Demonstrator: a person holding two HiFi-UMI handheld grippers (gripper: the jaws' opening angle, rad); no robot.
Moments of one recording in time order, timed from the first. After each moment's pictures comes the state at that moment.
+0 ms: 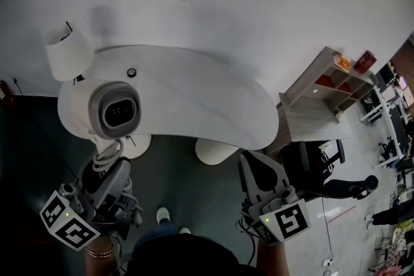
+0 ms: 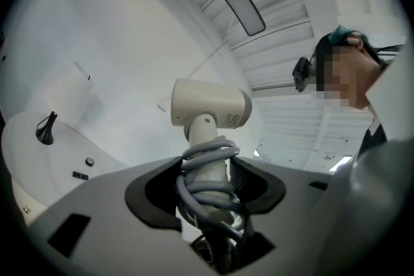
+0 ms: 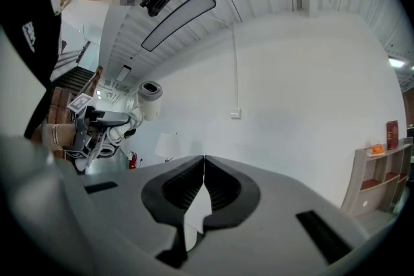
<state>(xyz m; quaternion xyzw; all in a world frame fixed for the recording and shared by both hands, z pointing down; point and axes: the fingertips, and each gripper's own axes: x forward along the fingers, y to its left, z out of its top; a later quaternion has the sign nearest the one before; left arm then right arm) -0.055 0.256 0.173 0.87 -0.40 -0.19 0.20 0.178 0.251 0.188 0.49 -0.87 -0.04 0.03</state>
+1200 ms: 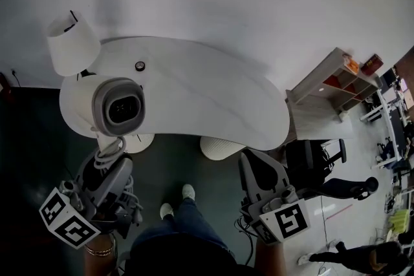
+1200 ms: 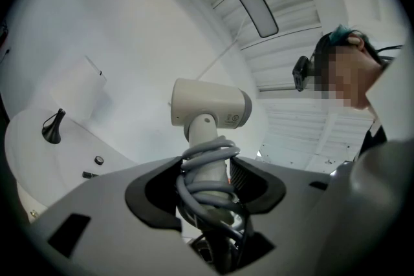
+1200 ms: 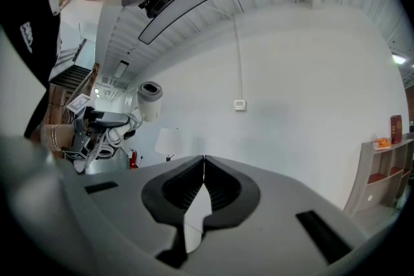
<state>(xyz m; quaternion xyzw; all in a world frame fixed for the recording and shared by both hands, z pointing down) -0.111 0.221 0.201 0.87 -0.40 -0.19 0.23 0.120 0.218 0.213 0.49 -0.87 -0.03 0.05</state>
